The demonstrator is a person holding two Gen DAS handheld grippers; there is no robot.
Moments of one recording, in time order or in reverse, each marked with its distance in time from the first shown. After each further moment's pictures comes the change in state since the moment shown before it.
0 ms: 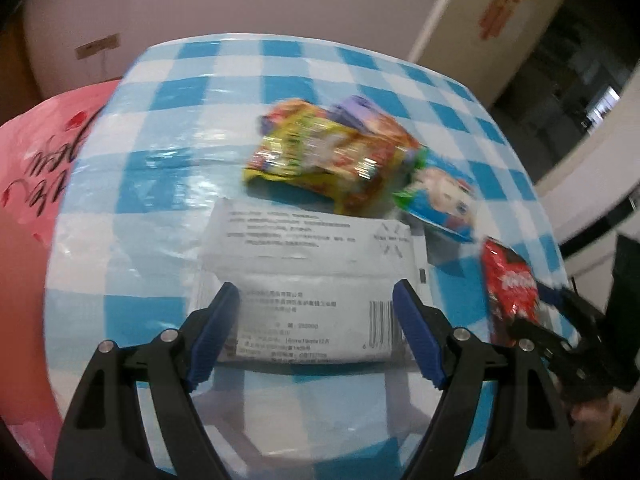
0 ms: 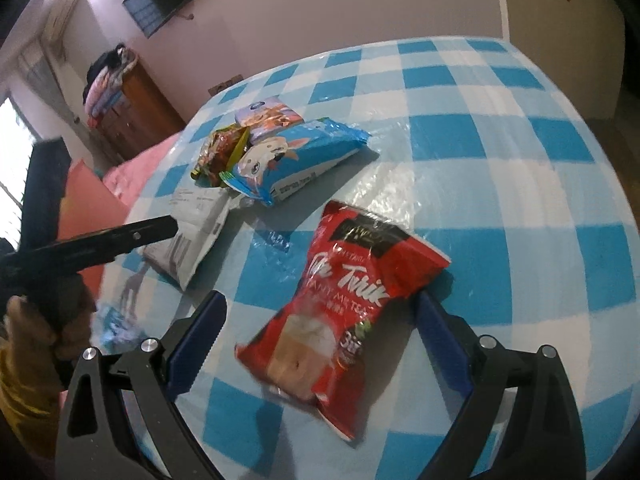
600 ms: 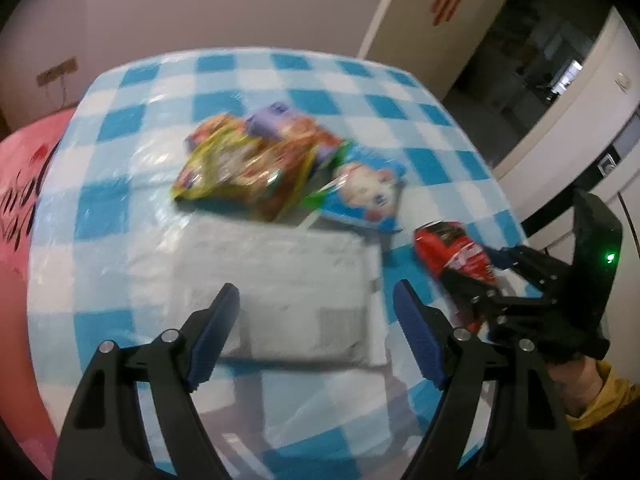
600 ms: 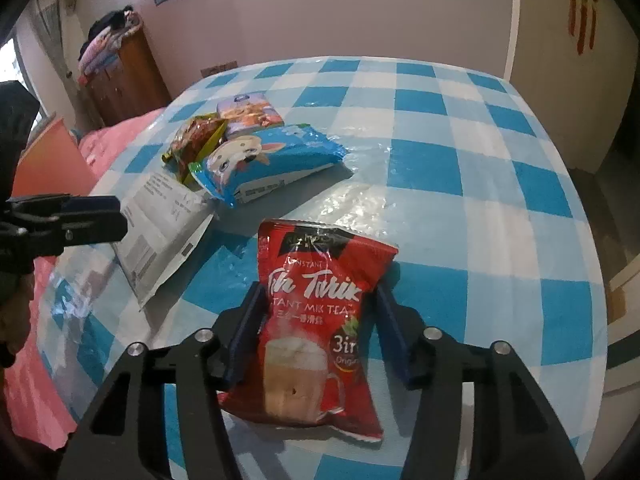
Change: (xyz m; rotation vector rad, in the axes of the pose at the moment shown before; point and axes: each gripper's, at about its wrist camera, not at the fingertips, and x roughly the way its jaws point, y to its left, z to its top) left arm -0.011 -0.042 0.003 0.109 -0.010 -0.095; right arm 0.000 -0.011 0.003 -0.107 -0.016 -0.089
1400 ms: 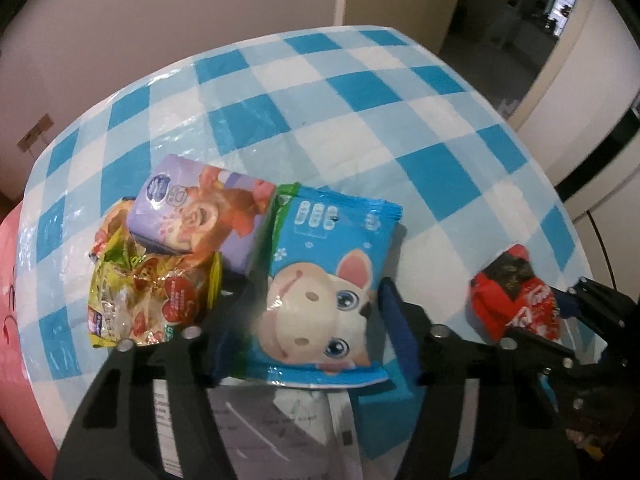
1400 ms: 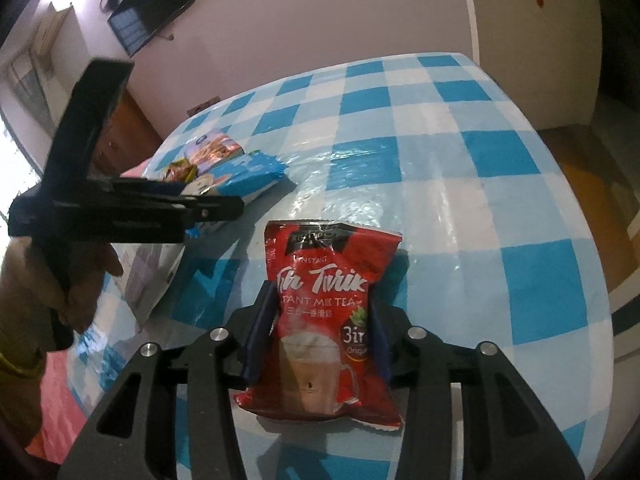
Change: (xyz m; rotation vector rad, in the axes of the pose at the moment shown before) left arm 0.095 -0.050 0.072 0.177 0.130 0.144; right arm -0.018 -0.047 -0.009 0.195 -0.053 0.058
